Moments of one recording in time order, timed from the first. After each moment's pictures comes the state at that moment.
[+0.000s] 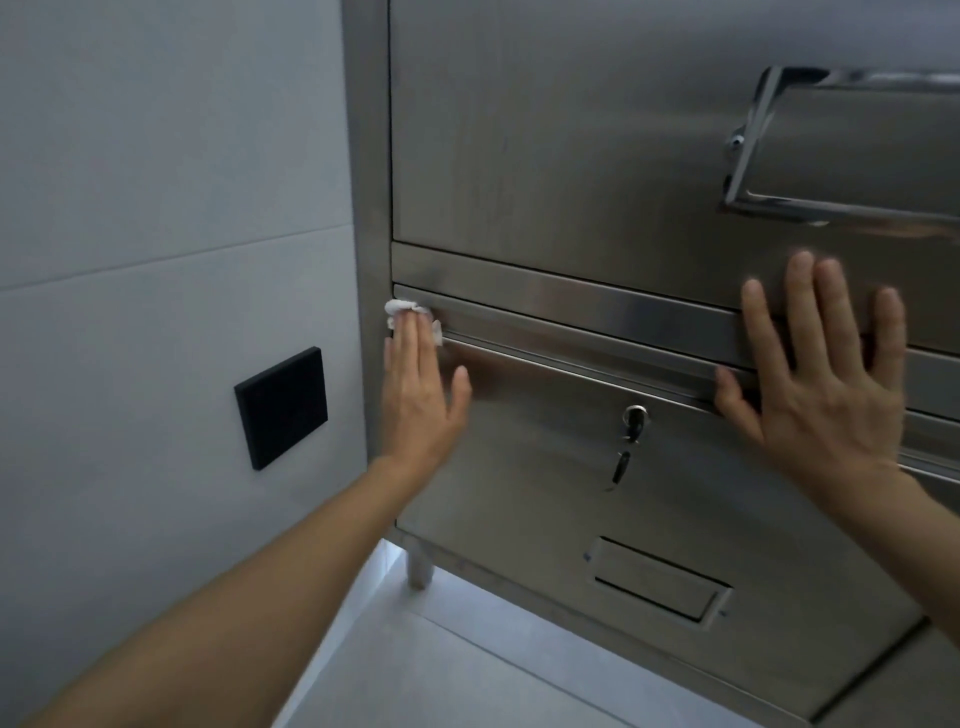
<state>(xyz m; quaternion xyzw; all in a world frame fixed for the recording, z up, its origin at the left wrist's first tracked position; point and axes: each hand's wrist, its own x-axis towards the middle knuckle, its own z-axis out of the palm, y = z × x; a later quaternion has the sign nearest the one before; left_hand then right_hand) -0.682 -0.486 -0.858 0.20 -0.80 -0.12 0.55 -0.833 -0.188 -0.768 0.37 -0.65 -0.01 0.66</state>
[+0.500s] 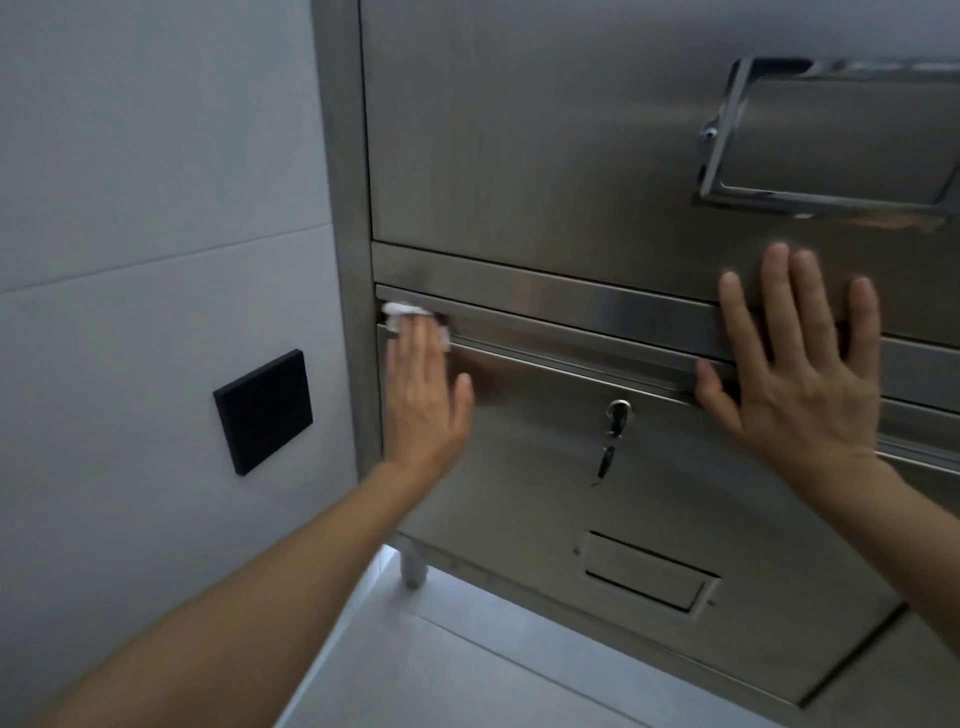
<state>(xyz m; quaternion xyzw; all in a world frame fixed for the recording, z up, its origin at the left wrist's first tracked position) -0.687 -0.469 -0.860 0.16 -0.83 -0.08 0.53 -0.833 -0.186 -0.769 0.36 -0.65 -0.01 0.67</state>
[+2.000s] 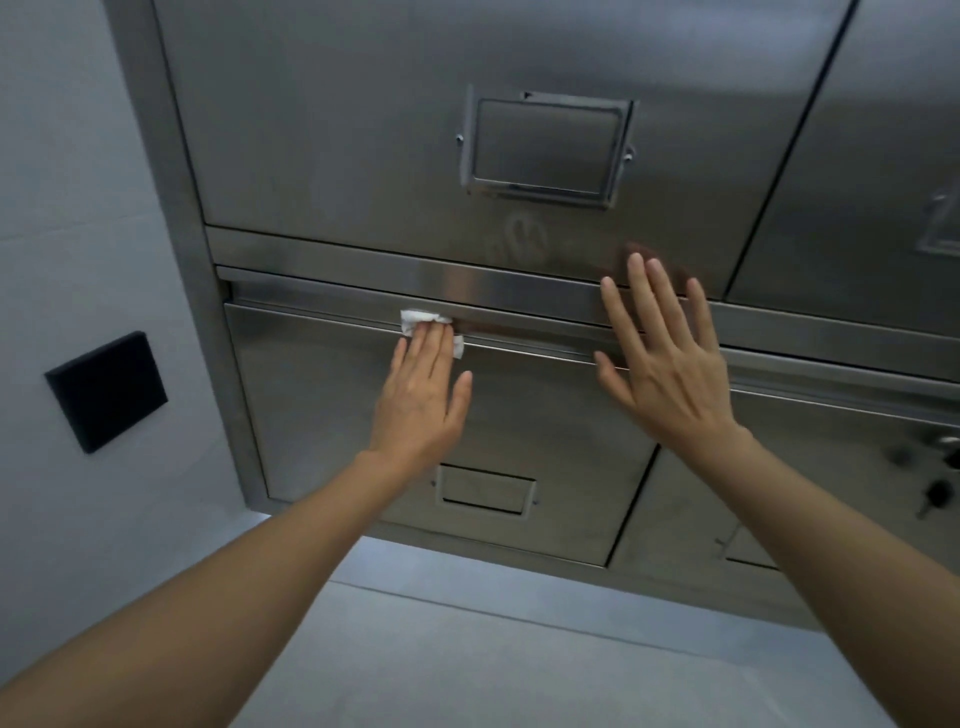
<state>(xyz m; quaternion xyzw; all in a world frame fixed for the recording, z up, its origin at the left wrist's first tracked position) -0.703 -0.312 -0.831 0.06 -0.91 -0.10 0.41 -0.809 -0.066 -0.761 0.36 -0.73 -0.05 0.58</state>
